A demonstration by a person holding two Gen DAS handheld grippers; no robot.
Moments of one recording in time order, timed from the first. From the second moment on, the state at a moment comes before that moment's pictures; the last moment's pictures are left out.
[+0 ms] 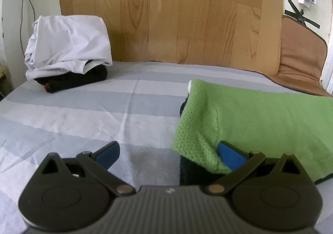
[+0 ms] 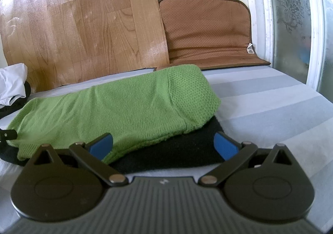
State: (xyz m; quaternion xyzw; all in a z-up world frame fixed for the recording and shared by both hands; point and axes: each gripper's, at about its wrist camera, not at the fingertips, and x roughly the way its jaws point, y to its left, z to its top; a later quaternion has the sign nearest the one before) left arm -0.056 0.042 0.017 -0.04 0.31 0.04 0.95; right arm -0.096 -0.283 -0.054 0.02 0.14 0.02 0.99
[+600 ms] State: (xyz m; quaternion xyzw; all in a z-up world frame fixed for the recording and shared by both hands) left arm -0.057 0.042 0.018 -0.03 0.30 0.04 0.95; right arm -0.104 -0.281 -0.054 0.01 0.12 0.01 0.99
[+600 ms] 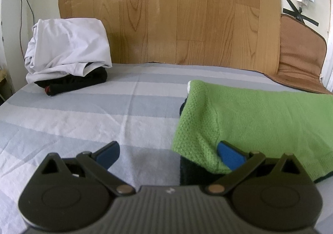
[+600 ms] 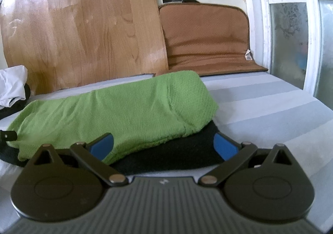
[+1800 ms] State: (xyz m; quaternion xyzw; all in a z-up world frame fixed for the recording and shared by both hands) left arm -0.083 0.062 0.047 -0.10 0.24 -0.05 0.97; right arm -0.092 -0.377 -0.034 0.18 0.14 0.02 0.97
